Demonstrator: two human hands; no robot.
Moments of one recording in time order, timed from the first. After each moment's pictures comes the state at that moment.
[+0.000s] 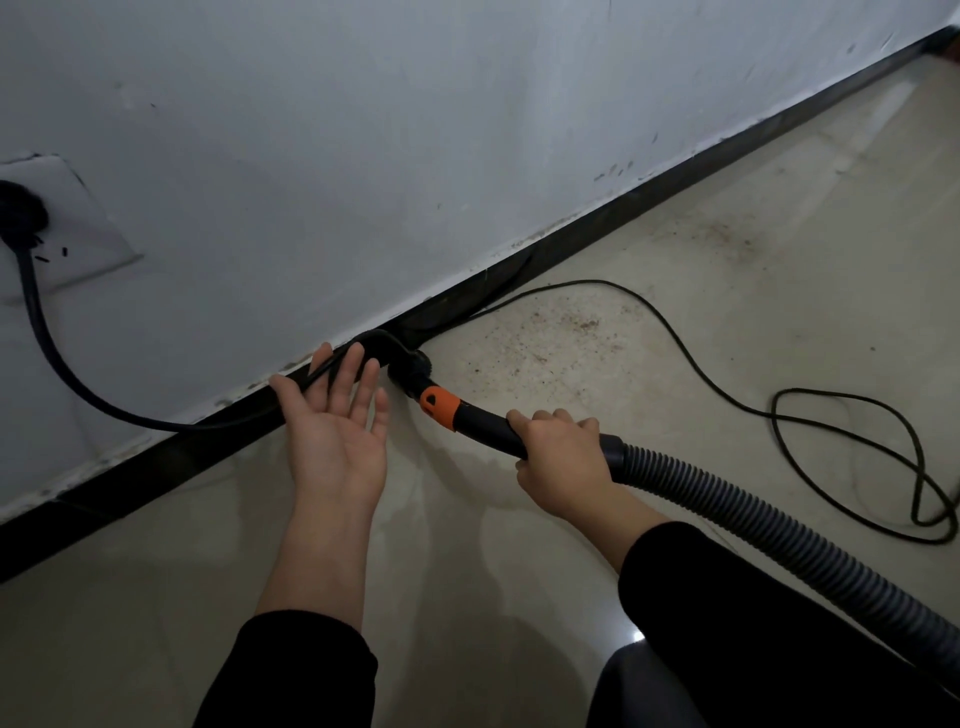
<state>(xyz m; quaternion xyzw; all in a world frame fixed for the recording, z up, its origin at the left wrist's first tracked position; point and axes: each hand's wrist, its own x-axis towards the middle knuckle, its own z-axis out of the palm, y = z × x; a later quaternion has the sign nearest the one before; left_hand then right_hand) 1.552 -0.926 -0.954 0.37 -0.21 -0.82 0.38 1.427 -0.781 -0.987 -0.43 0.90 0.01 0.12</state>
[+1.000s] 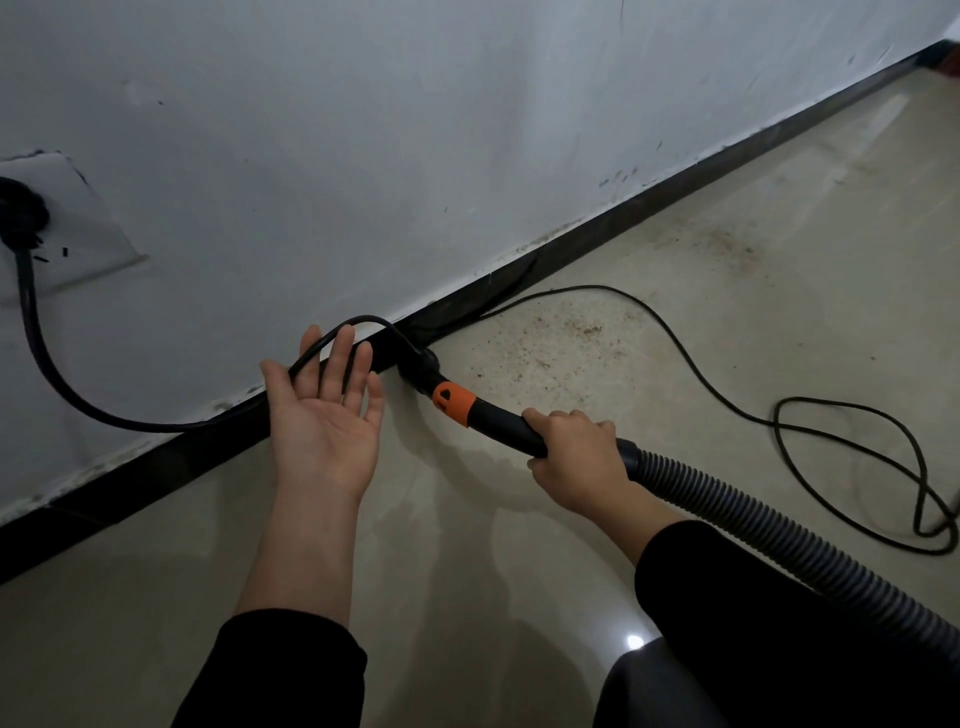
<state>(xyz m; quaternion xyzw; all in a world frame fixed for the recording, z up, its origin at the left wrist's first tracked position) 1.554 -0.945 -0.944 0.34 -0.18 -0.85 0.37 1.409 -0.781 -0.992 -0.41 0.90 -0.03 0.14</state>
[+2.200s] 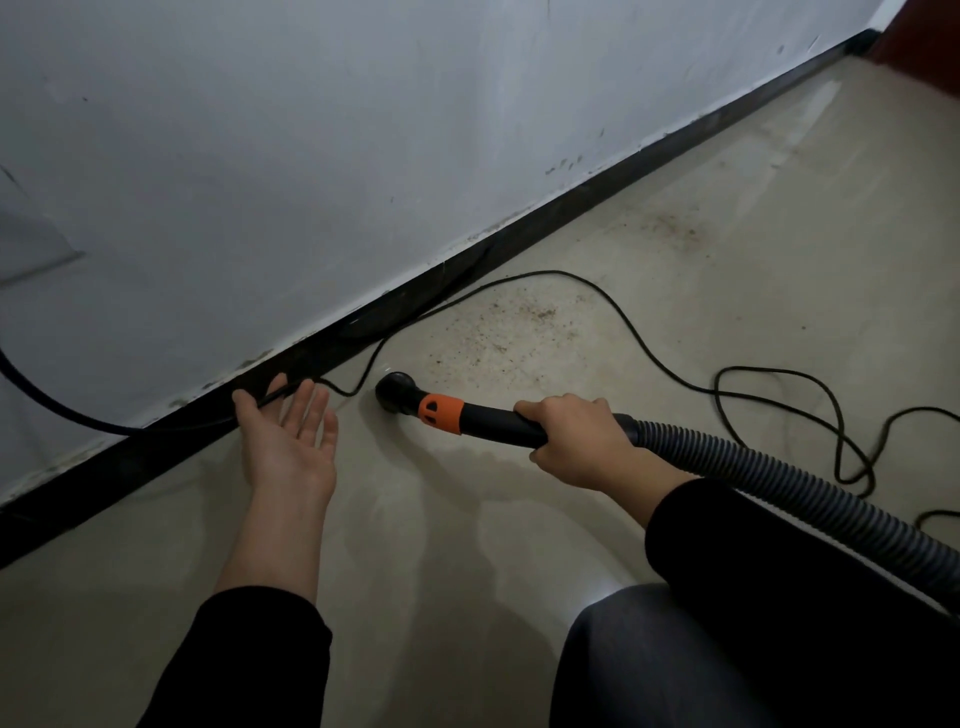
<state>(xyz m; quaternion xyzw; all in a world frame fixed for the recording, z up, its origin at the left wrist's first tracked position) 1.559 -0.929 -0.971 0.47 -0.20 -0.78 0.34 1.396 -0.732 -0.955 -0.44 0.88 0.01 0.17</state>
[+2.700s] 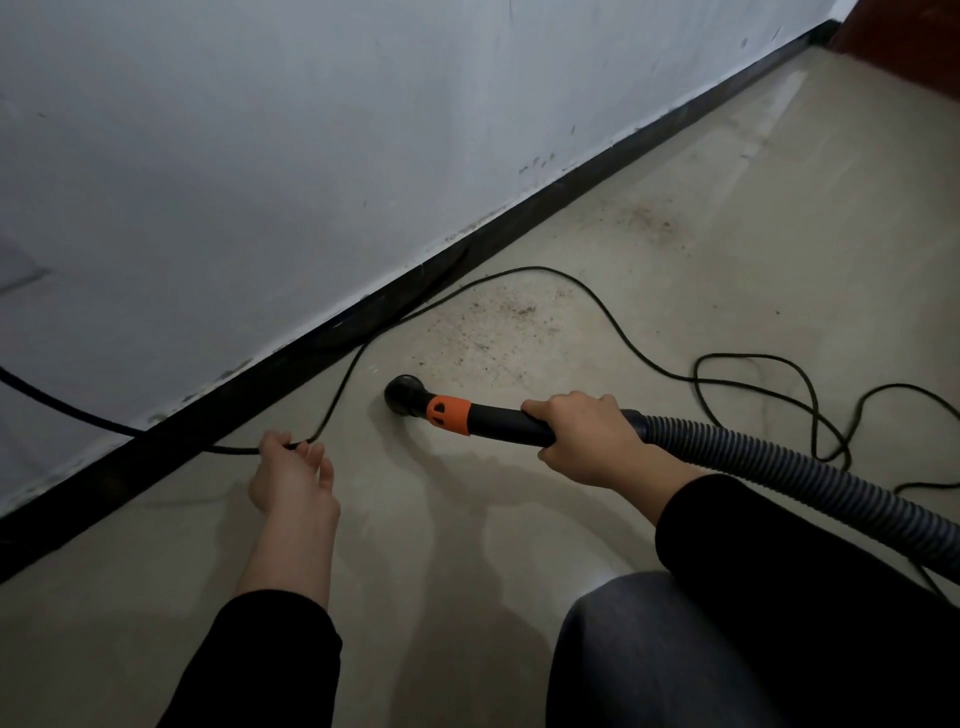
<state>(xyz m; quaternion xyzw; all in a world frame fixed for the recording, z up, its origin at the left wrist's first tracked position) 1.553 -0.911 -0.997 0.62 -0.19 -0.69 0.31 1.391 -0.707 -0.947 -0.43 0.89 0.02 0.17</state>
